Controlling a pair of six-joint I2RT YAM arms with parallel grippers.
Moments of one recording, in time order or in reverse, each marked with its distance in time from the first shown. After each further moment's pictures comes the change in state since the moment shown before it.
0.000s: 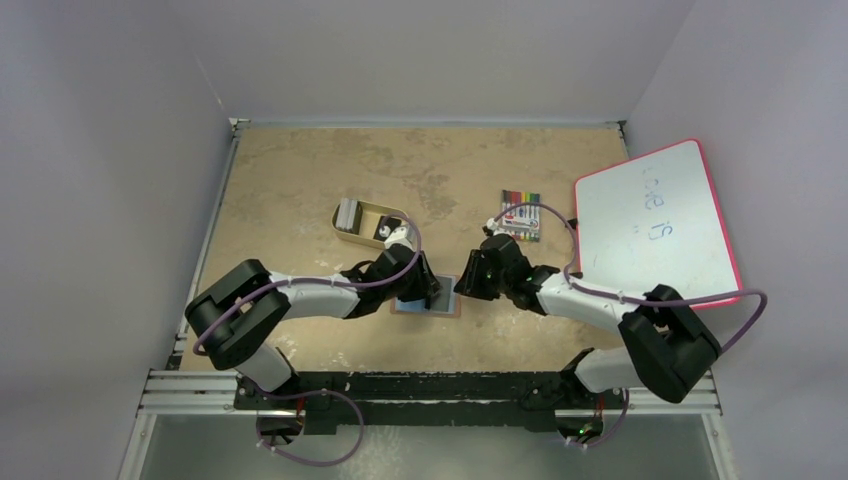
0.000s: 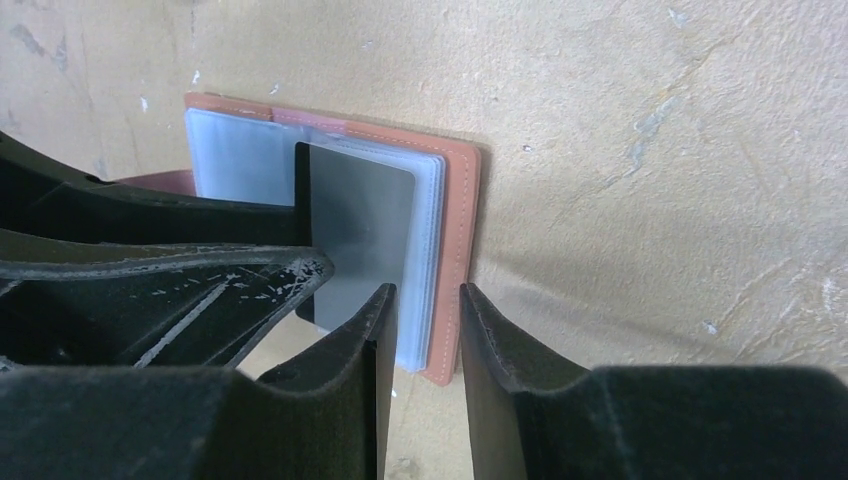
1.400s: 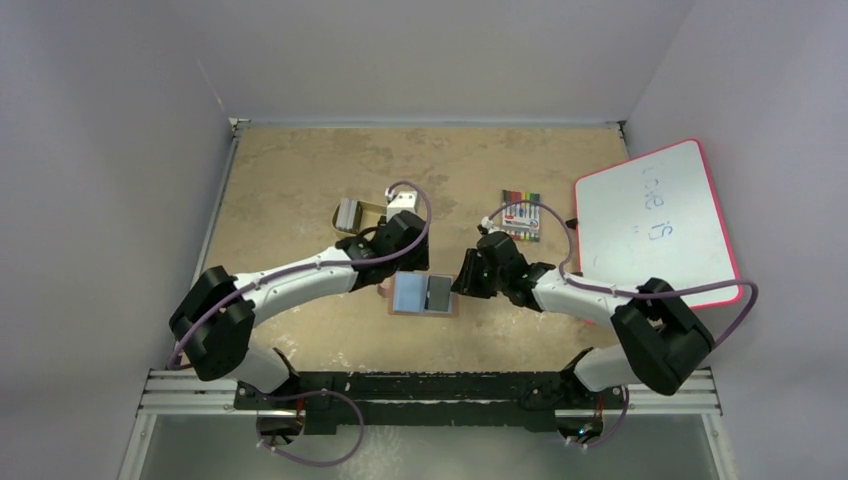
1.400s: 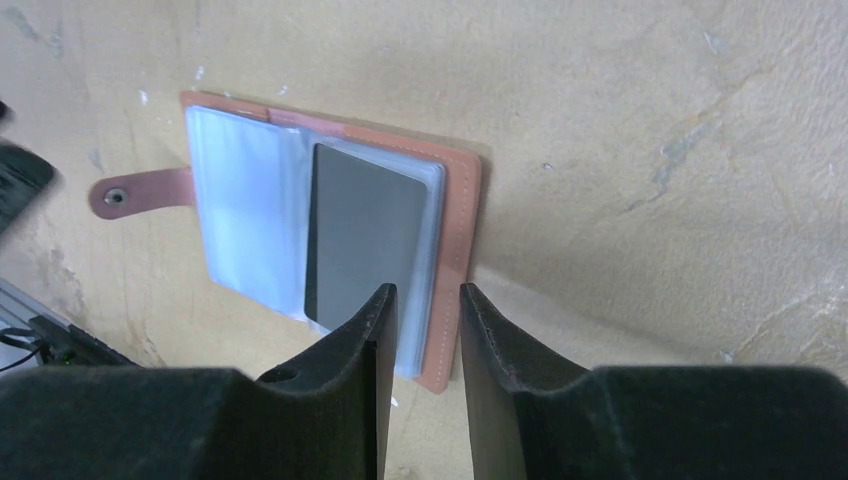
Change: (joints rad) left arm 0.003 -0.085 0.299 -0.487 -0.263 0.264; right arm 0.000 0.047 0.018 0.014 -0.017 -0.031
